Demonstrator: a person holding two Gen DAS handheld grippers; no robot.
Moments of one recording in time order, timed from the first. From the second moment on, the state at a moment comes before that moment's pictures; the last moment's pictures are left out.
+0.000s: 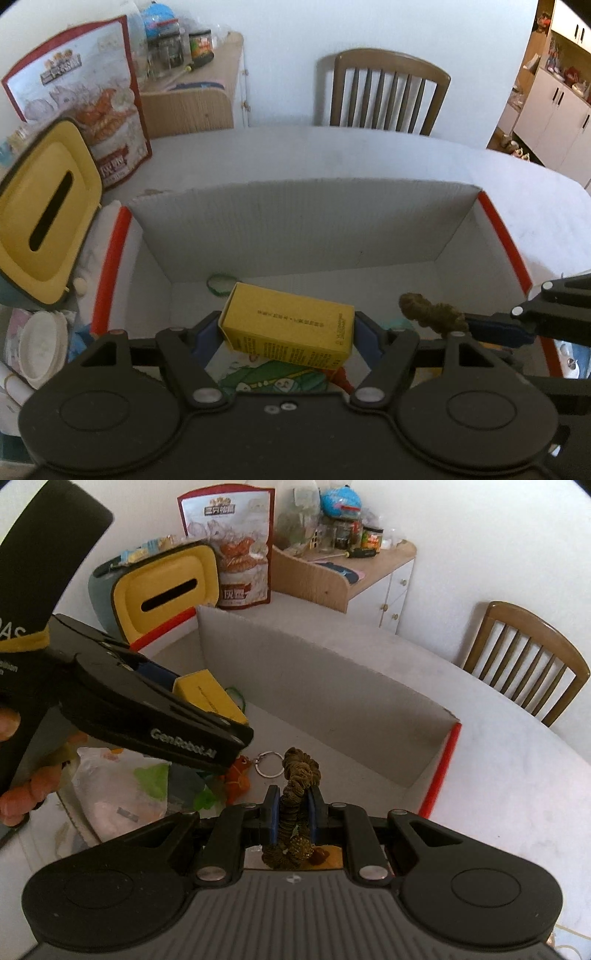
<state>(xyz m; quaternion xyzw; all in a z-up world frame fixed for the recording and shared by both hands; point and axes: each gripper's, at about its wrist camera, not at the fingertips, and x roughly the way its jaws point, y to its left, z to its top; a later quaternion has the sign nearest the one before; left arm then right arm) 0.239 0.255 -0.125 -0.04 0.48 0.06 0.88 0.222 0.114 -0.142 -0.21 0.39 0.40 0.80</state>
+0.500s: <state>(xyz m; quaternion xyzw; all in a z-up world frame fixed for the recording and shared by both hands) 0.246 0.259 -0.136 -0.04 0.49 0.05 0.87 0.221 0.120 -0.160 -0.21 0.41 0.39 0.79</state>
